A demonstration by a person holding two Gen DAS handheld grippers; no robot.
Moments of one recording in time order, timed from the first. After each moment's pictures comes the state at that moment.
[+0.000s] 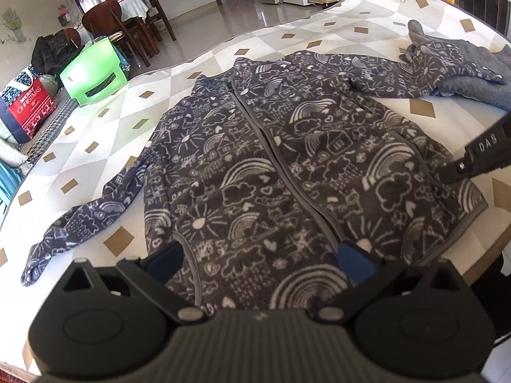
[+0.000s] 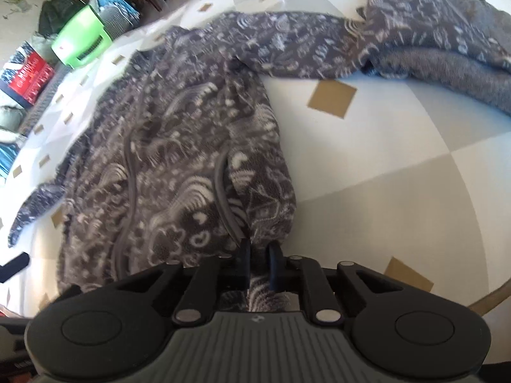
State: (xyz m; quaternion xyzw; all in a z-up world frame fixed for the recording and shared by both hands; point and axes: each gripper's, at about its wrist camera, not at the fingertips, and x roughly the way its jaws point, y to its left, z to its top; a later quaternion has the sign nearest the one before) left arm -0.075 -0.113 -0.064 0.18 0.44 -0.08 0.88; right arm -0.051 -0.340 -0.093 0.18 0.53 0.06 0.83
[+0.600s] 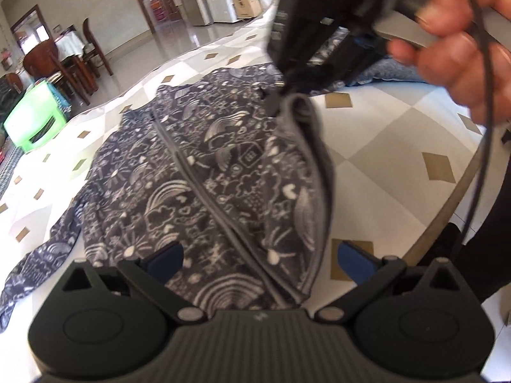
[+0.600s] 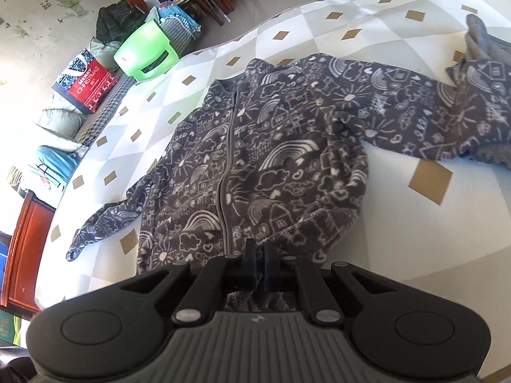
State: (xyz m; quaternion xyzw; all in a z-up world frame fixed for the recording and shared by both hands) left arm -0.099 -0.158 -0.083 0.22 0.41 -0.20 0.86; right arm 0.004 -0.298 -0.042 0.20 0.49 0.16 0.83
